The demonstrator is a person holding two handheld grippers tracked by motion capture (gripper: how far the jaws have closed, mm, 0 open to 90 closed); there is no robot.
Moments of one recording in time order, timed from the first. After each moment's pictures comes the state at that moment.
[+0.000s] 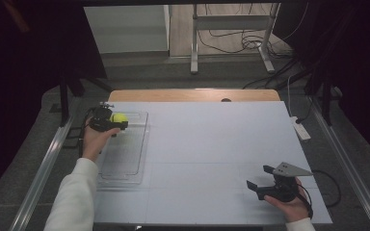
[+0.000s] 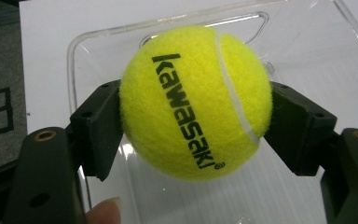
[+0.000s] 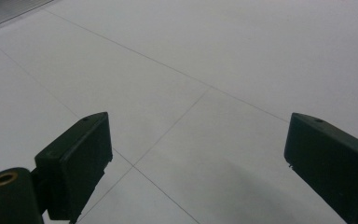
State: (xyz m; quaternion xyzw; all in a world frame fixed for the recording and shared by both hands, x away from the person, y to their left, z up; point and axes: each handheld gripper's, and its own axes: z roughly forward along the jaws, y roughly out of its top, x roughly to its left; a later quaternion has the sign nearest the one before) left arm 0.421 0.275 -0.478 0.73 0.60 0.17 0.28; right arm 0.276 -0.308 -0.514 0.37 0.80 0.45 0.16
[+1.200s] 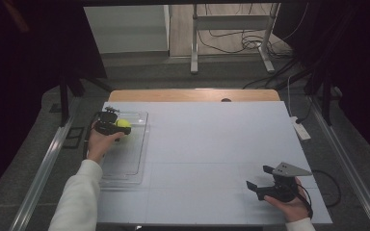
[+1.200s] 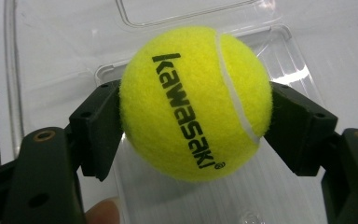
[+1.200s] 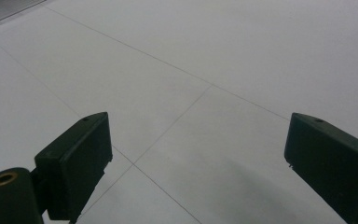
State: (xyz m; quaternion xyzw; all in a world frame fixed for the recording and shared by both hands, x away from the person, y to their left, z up) left arm 0.426 0.264 -0.498 0.75 0.60 0.15 0.23; right arm 0.277 -0.308 -0.515 0.37 0.80 0.44 0.16
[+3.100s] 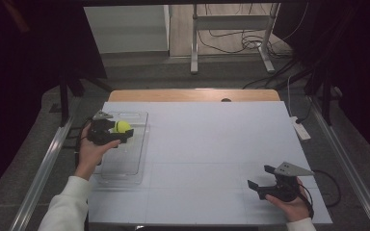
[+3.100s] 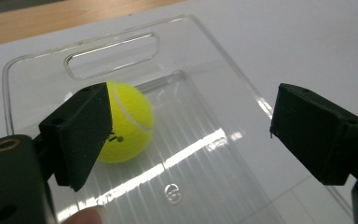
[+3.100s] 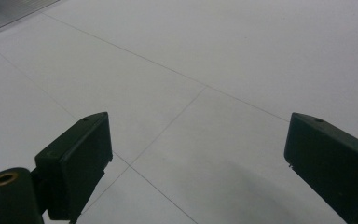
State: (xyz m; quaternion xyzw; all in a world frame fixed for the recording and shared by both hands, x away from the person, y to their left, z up) left arm 0.355 0.258 -0.456 0.75 0.51 0.18 0.39; right arm 0.277 -0.312 -0.515 0.38 0.79 0.45 0.16
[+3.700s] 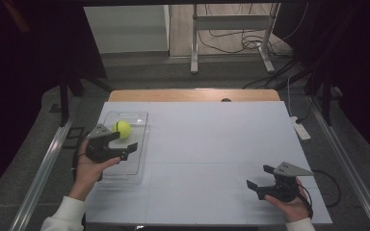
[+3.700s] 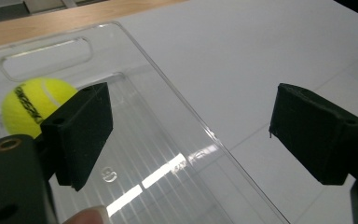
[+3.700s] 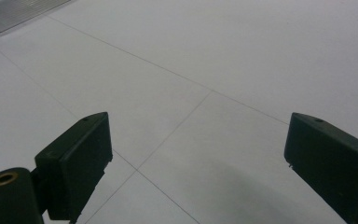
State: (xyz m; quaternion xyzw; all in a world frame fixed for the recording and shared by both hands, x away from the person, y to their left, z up) left arm 0.298 0.240 -0.453 0.76 0.45 0.17 0.44; right arm 0.276 -0.308 -0.512 0.37 0.79 0.45 0.16
